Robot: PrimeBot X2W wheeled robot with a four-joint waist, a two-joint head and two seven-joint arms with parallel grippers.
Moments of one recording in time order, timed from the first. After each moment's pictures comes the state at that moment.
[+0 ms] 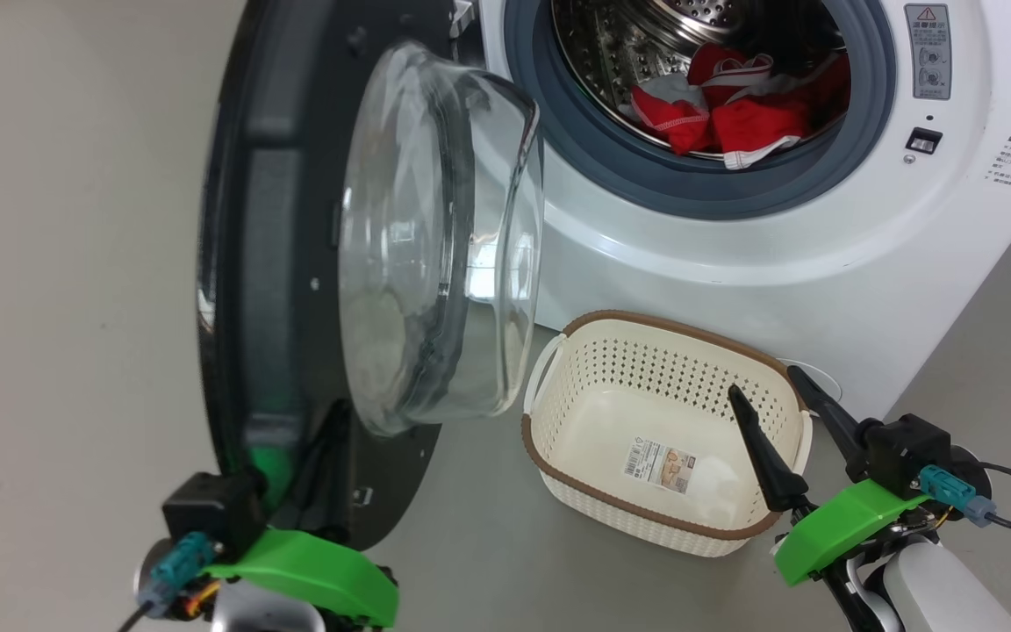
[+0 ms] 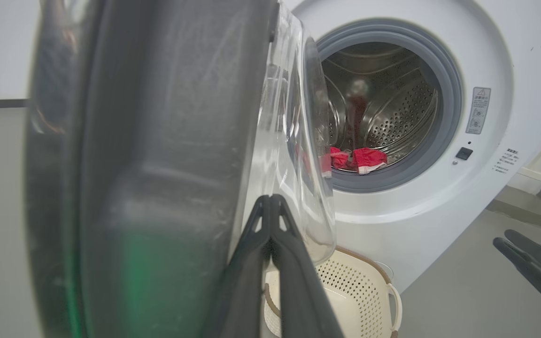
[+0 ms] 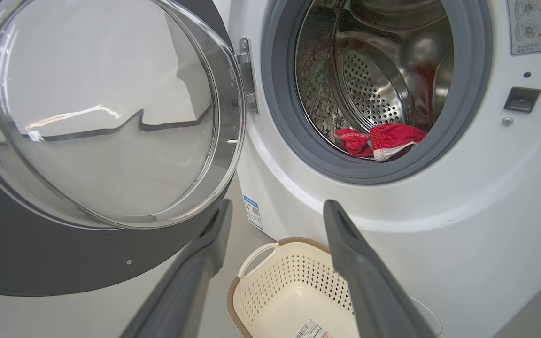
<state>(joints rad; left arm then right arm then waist) -0.18 0.14 -0.35 0.01 -0.48 0.26 -0.03 -0.24 -0.16 0.21 0.44 0.35 0.13 -0.26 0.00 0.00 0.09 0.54</state>
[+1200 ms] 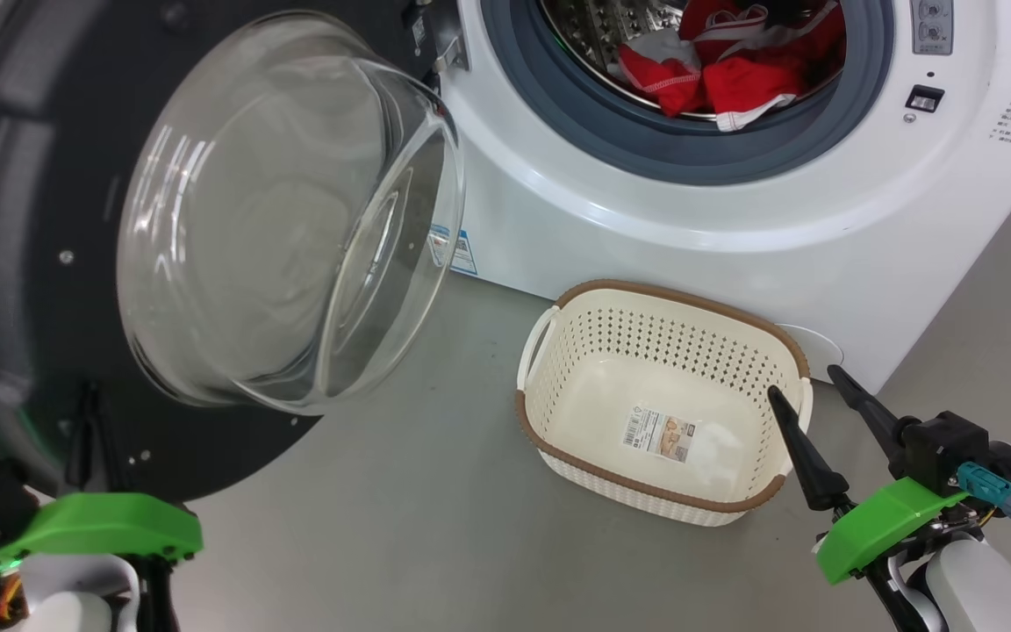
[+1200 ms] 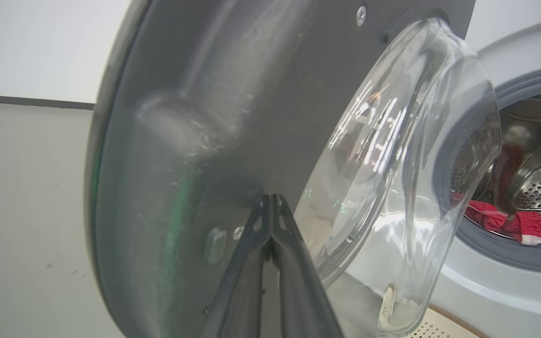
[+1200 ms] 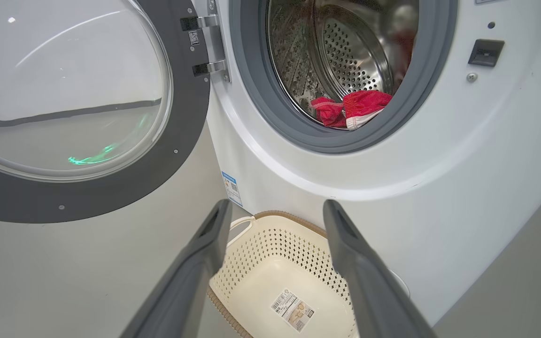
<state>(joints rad) -0.26 0.20 -0.05 0.31 -0.59 0.24 -0.24 -0.23 -0.24 0.21 0.44 0.37 0.13 -0.26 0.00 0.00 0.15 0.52</state>
